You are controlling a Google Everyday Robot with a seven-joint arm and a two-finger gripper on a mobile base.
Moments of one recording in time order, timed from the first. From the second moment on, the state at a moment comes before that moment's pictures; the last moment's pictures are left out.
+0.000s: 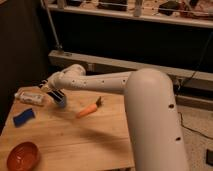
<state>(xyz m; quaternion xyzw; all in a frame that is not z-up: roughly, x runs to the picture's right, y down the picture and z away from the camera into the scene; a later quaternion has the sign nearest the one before) -0.335 -0.042 0.809 -0.15 -0.38 0.28 0.87</state>
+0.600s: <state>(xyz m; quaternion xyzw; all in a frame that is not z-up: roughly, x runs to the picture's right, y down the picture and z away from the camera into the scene) -0.330 -0.038 0.812 -0.16 -0.40 0.30 0.85</state>
